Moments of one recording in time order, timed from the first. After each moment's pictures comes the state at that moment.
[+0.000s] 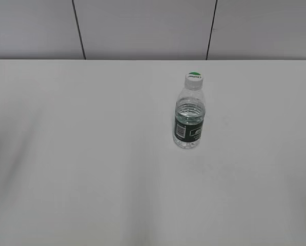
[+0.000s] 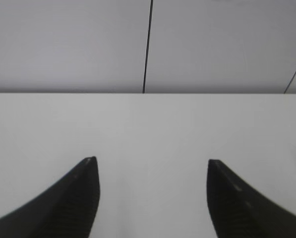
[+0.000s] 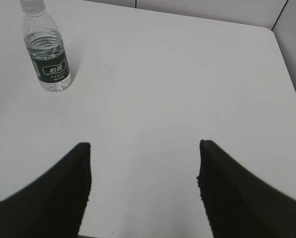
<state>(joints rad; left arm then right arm) -0.10 0.87 -0.55 -0.45 0.11 0.43 -0.03 -0.01 -0.52 0.16 1.04 -0.29</state>
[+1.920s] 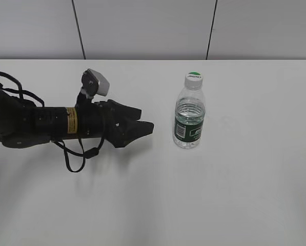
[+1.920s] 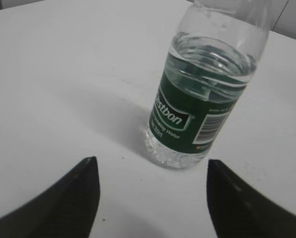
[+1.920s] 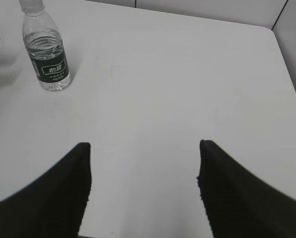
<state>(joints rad) -0.35 2.16 -0.94 0.99 -1.00 -0.51 -0.03 -0.01 -0.52 0.16 1.04 -0.29</state>
